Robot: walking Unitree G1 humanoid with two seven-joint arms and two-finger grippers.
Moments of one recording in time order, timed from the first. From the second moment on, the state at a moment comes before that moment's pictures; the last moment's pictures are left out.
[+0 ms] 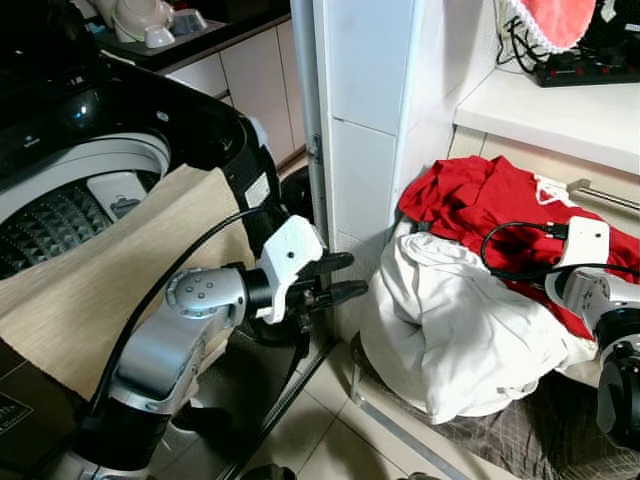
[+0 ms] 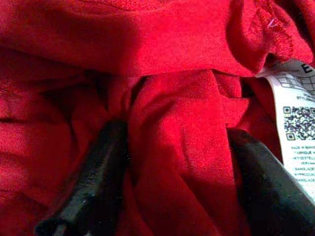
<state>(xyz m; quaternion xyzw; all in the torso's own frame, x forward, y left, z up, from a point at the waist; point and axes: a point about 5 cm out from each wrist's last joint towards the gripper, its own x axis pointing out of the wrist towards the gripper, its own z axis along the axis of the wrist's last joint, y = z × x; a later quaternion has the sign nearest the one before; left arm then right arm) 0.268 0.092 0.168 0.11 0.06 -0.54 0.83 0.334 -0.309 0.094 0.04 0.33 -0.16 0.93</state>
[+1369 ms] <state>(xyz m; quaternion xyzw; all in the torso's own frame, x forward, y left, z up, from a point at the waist) 0.304 0.105 0.180 0.09 0.01 -0.41 0.91 0.365 -0.279 0.238 0.10 0.07 0.00 0.99</state>
